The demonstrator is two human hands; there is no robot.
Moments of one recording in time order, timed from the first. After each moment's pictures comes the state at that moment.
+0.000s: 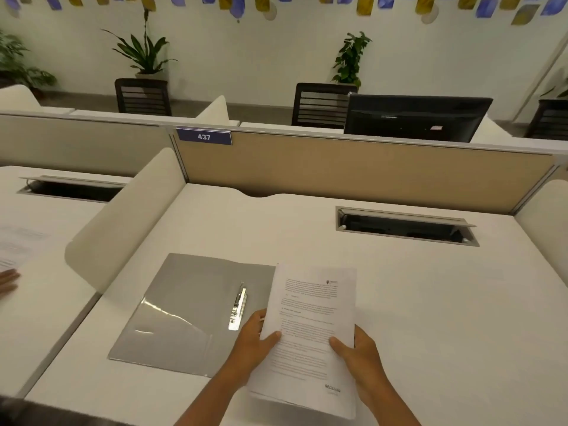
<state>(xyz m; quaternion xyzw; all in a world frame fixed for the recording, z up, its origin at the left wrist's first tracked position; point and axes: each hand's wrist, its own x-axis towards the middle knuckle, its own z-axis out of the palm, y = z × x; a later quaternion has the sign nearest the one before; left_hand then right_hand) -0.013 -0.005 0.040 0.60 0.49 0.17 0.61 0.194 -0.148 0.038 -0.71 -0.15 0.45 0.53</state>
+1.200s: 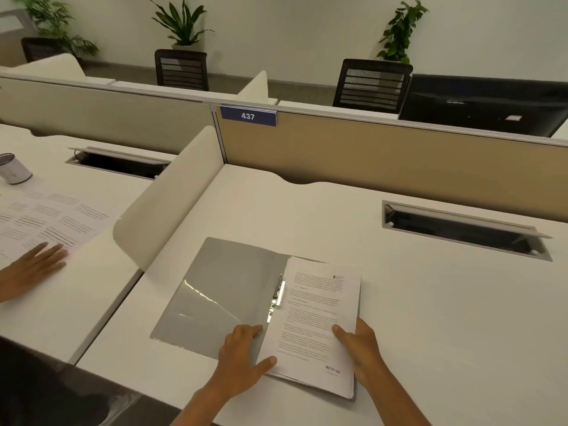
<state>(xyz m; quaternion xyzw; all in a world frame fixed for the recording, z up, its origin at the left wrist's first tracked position) -0.133 0.030 -0.038 0.76 0.55 0.03 0.36 0.148 -0.056 -0.008 -0.70 -0.13 0.49 0.50</state>
